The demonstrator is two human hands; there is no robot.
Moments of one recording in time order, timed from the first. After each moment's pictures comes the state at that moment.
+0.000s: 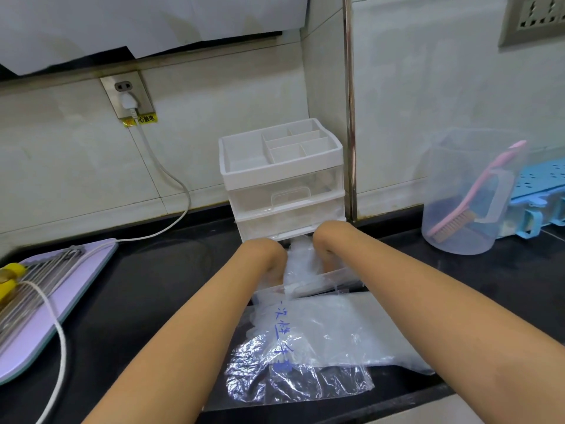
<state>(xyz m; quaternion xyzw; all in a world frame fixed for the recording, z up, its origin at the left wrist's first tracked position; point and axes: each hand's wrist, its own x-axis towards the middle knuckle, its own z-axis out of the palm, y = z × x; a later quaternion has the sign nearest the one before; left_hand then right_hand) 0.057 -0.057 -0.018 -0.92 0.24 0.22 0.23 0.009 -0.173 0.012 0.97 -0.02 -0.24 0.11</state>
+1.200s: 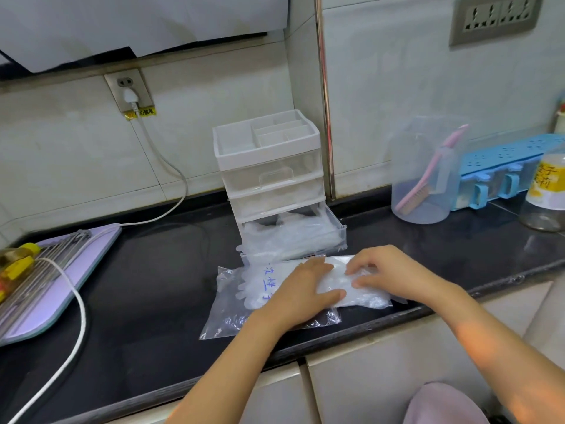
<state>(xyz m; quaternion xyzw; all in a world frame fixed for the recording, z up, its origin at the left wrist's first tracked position) -0.101 -0.059 -0.082 -0.90 0.35 0.08 -0.24 -0.152 -0.253 -0.075 0.96 0.02 0.03 -0.29</state>
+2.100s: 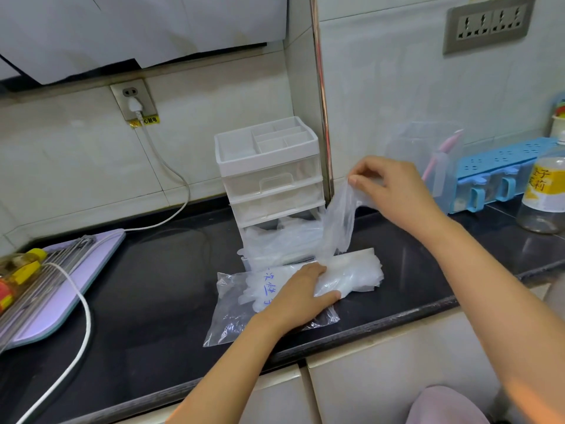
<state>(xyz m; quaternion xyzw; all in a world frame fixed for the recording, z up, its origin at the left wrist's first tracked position) -0.106 -0.055 -0.082 -0.90 0.32 0.10 -0.28 -0.146 -0.247 0.034 0.87 0.03 0.35 -0.35</state>
